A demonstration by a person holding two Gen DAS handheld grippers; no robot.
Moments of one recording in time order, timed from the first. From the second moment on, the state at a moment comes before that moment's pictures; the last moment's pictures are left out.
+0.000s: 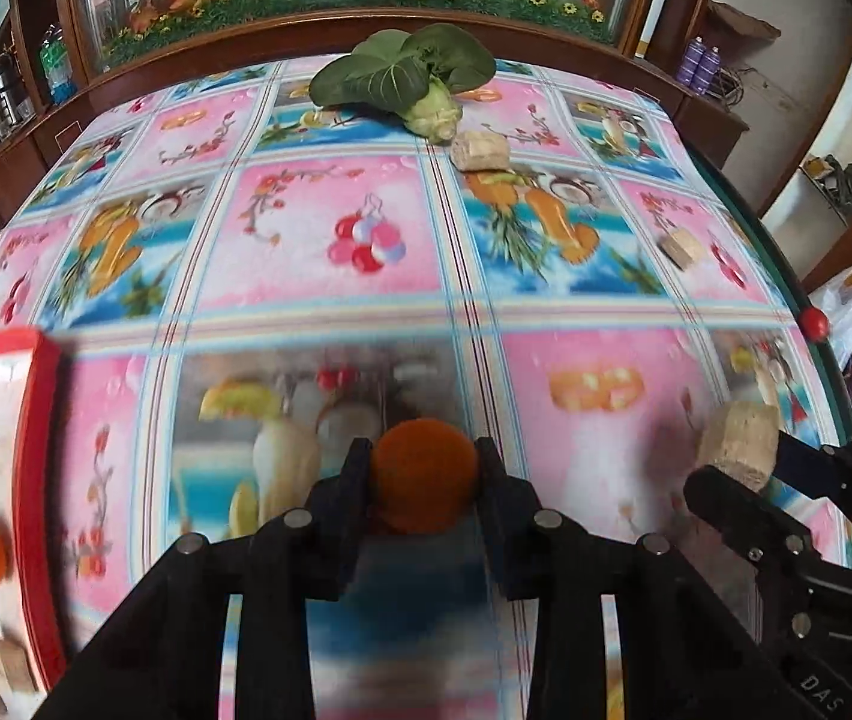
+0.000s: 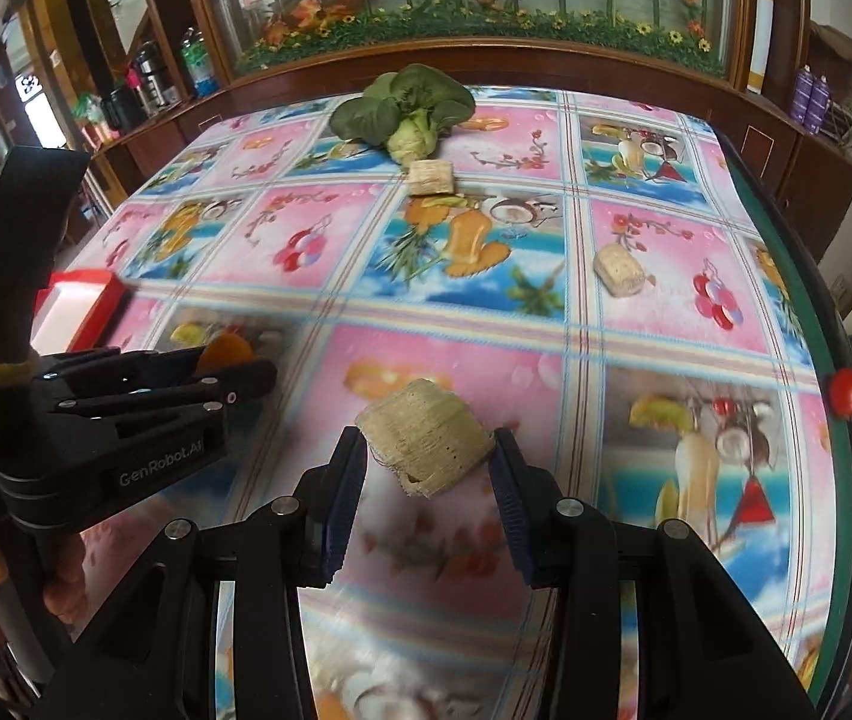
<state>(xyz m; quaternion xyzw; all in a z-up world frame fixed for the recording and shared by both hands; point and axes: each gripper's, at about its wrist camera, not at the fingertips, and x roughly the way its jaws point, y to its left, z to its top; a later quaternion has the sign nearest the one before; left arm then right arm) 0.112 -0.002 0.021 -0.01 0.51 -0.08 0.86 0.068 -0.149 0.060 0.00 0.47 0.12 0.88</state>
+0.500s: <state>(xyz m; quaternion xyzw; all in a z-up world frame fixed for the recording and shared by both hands) 0.015 0.017 0.027 -0.03 0.51 -0.12 0.85 -0.018 -0.136 0.051 0.02 0.48 0.10 0.87</state>
